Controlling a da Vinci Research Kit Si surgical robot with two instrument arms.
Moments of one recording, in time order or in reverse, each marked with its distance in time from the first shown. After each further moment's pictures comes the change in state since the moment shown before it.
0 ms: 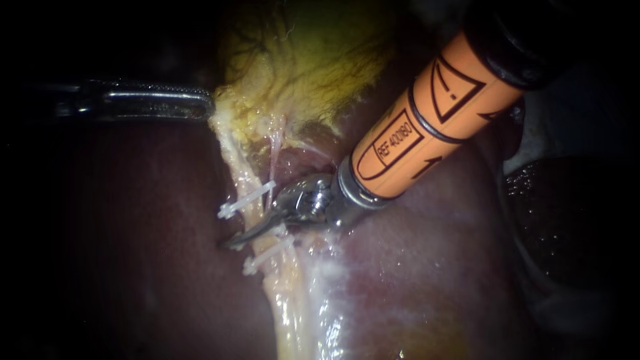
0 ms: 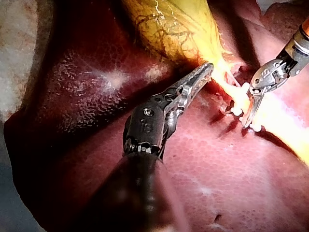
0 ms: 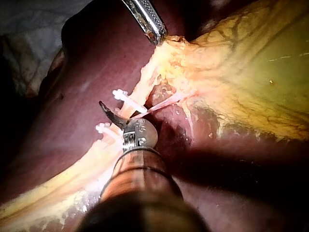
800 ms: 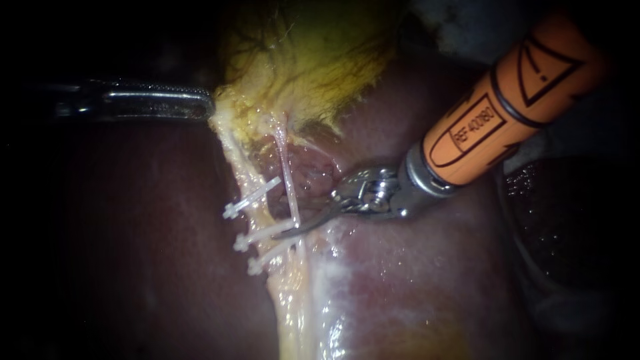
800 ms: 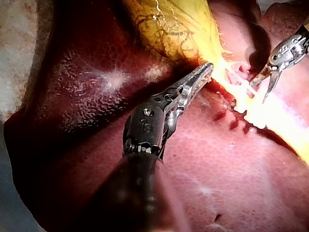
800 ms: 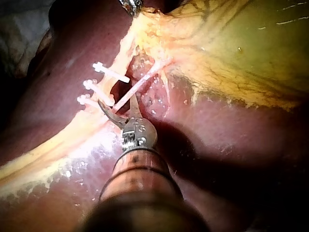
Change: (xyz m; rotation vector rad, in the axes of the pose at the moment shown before) right arm -0.004 0.002 -0.008 0.043 -0.014 -0.016; left arm 0.000 0.000 0.000 0.000 0.000 0.000
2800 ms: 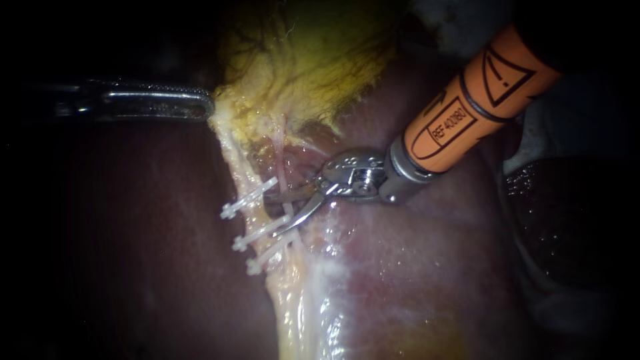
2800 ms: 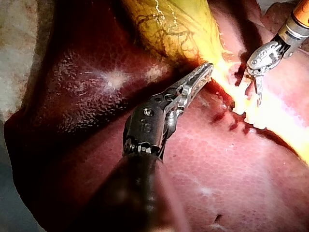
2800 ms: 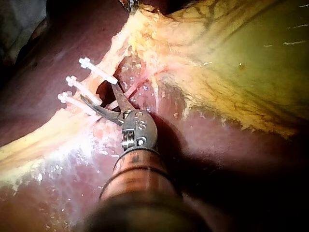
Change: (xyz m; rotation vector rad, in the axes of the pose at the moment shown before) right arm 0.001 0.005 0.006 0.468 0.070 -0.152; left arm 0.000 0.000 0.000 0.000 -0.001 0.001
